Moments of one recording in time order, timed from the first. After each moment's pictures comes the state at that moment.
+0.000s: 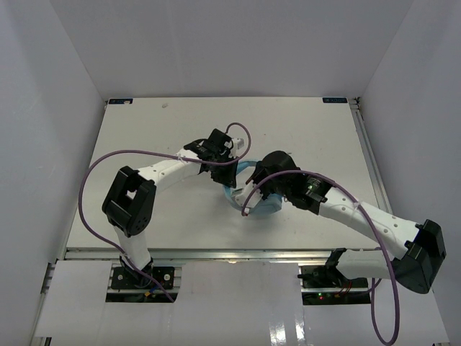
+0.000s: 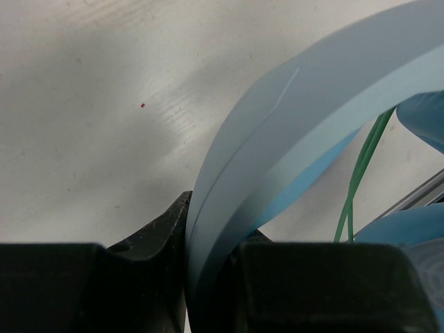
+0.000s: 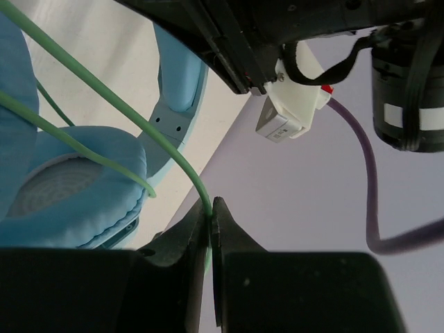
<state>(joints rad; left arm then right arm) -0.64 1.81 1.34 -0.52 0.25 -0.30 0.91 1.18 1.02 -0.46 0.14 -1.63</state>
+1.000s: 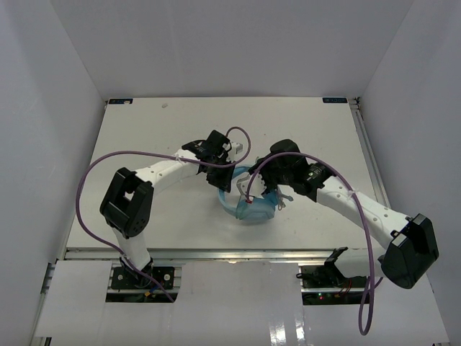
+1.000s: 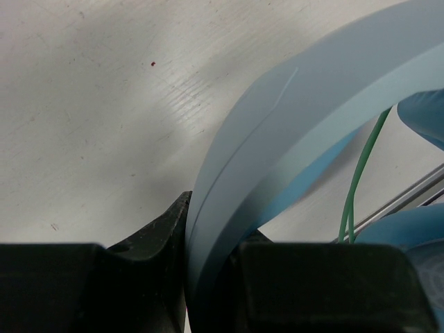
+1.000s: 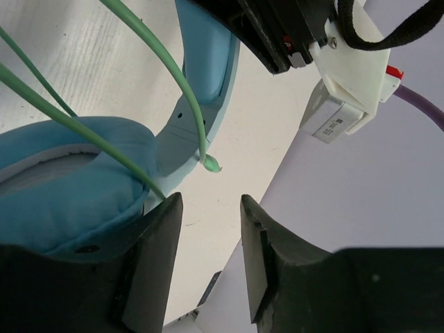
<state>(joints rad) -0.64 1.79 1.32 -0.61 0.26 -0.20 0.73 1.28 1.02 -0.46 -0.14 -1.55</state>
